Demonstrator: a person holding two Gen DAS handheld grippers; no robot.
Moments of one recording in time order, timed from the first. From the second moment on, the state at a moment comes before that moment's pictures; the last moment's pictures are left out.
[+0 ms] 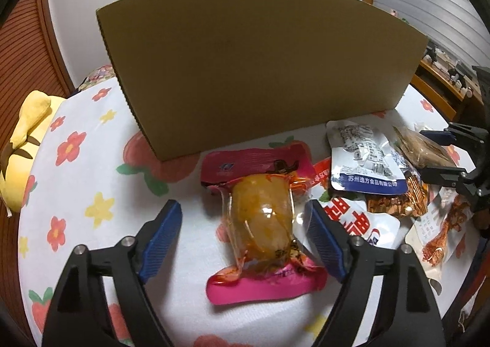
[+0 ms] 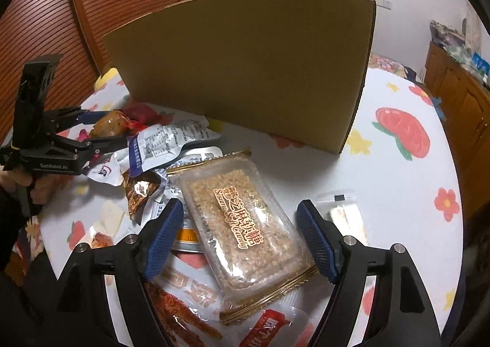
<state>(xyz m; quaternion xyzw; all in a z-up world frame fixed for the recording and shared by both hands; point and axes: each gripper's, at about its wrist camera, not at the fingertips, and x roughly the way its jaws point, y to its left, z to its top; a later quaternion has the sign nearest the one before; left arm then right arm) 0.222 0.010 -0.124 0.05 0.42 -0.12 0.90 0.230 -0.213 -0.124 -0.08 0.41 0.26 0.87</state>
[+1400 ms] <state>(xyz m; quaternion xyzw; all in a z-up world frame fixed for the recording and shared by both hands) 0.210 0.037 -0.117 0.00 0.42 -0.13 0.90 0.231 -0.206 -0.126 -0.09 0.41 0.27 0.87</state>
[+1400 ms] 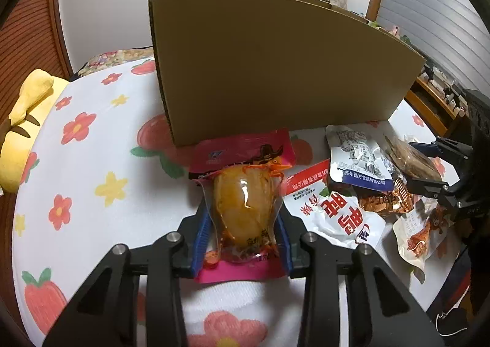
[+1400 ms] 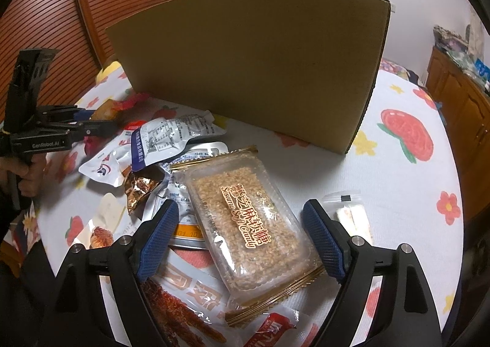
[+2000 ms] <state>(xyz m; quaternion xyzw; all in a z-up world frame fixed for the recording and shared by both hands) 0.197 0.042 -0.107 -0.01 0.40 -0.13 0.91 0.219 -0.215 -0.113 -0.09 0.39 0.25 0.88</state>
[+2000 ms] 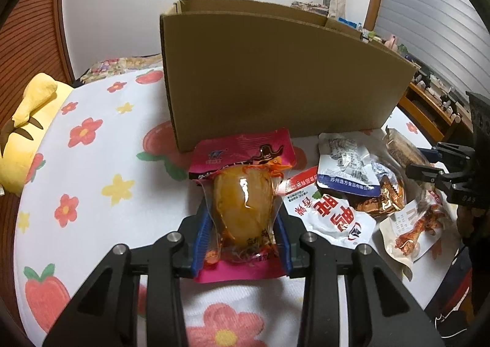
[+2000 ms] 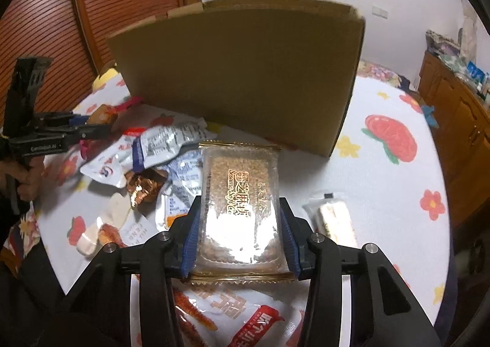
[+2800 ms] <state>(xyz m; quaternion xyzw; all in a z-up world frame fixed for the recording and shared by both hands) 0.195 0.027 0.005 0.00 0.28 -0.17 0.94 0.211 -0.200 -0.017 -0.10 0.29 0.25 0.92</state>
